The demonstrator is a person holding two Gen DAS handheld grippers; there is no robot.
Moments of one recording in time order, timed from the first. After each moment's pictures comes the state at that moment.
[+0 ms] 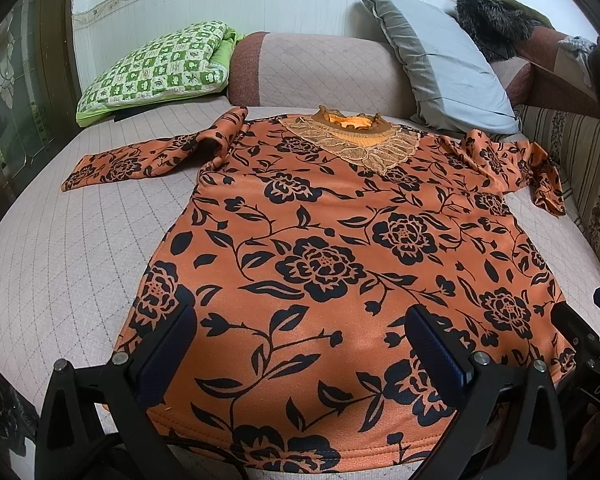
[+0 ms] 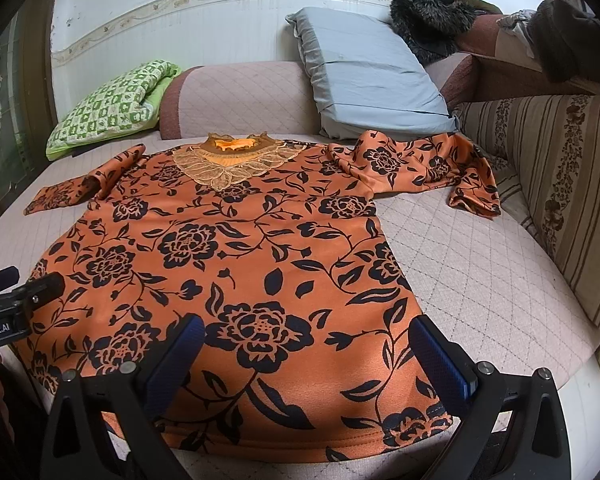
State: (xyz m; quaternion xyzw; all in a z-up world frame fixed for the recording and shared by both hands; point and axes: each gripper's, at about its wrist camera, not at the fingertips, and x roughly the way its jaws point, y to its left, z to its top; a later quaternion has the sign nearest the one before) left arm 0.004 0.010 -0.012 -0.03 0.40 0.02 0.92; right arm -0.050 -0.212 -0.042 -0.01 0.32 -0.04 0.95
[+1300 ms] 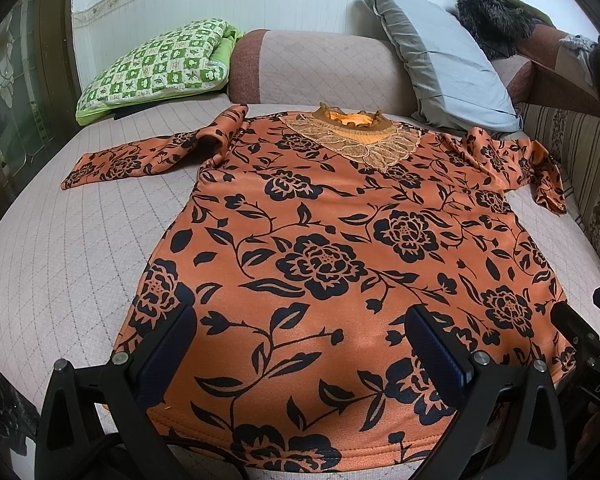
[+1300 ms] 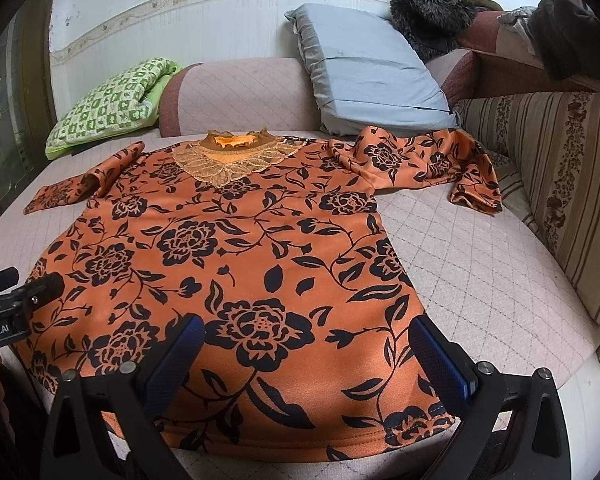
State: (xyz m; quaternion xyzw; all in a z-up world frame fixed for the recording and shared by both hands) left arm 0.006 0.010 -0.014 -0.03 0.40 0.02 0.92; right arm -0.047 -0.213 -0.045 0.00 0.33 -0.04 0.94
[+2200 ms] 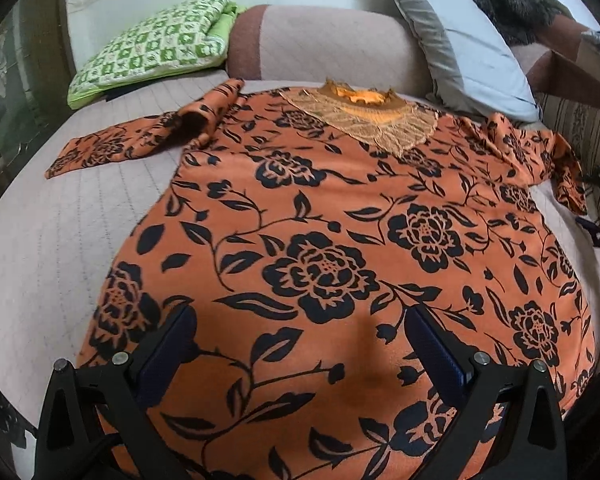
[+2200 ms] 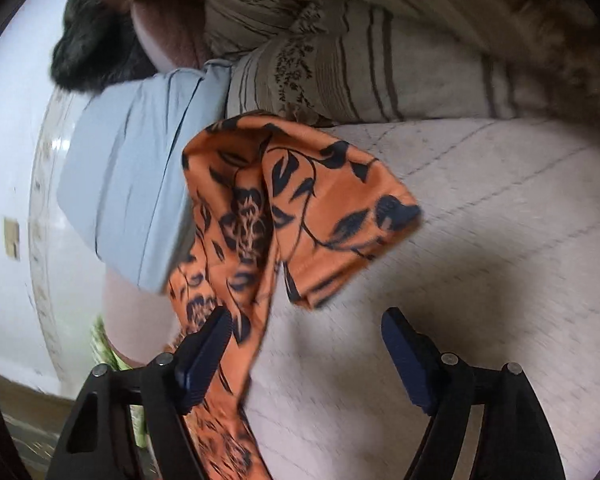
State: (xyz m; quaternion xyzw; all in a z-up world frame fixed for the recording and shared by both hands) left arm 0.051 0.003 -0.043 -0.03 0.44 0.03 0.90; right arm 0.161 -0.582 -0.107 0.54 0.31 -0.07 0.78
